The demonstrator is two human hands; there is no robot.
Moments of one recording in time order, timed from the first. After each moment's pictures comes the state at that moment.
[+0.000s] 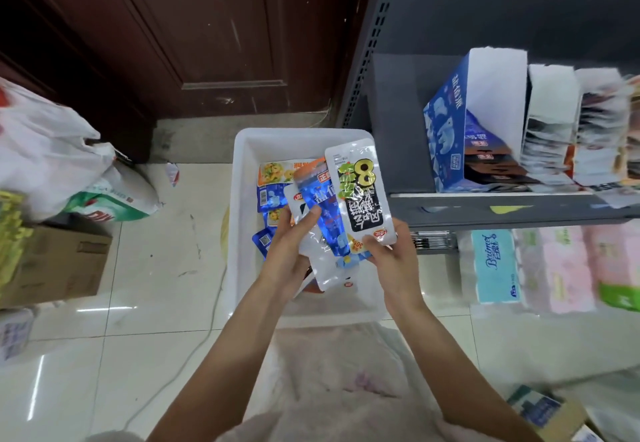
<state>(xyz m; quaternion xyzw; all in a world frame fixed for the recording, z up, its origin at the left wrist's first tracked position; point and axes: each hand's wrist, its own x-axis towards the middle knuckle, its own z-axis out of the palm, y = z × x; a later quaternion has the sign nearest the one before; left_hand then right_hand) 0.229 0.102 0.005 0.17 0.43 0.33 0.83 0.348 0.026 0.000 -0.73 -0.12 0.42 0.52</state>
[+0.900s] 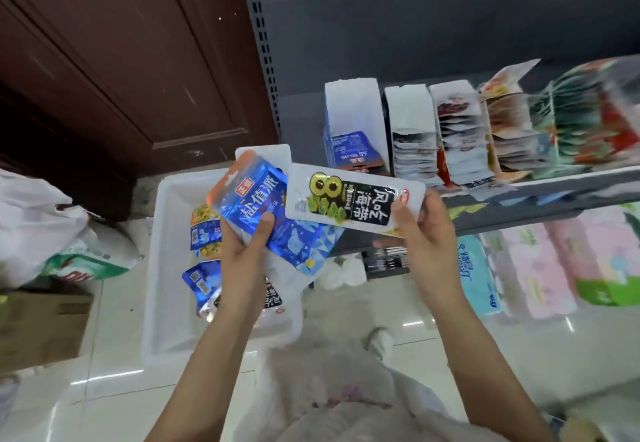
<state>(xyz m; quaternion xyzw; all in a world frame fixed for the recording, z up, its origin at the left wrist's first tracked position) 0.345 0.041 0.063 0.35 0.51 0.43 0.66 0.519 -0.048 0.080 -0.63 -0.26 0.33 0.66</state>
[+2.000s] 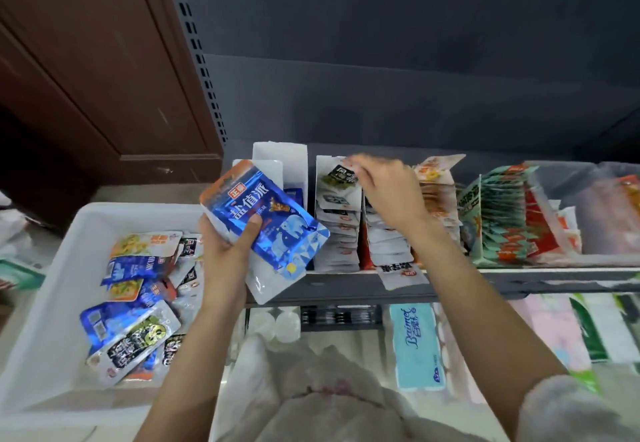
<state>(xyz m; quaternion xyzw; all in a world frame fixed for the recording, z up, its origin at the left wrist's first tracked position) 0.495 0.064 0.067 0.34 0.50 0.49 0.62 0.729 0.071 0.093 -0.71 -0.67 -0.01 0.21</state>
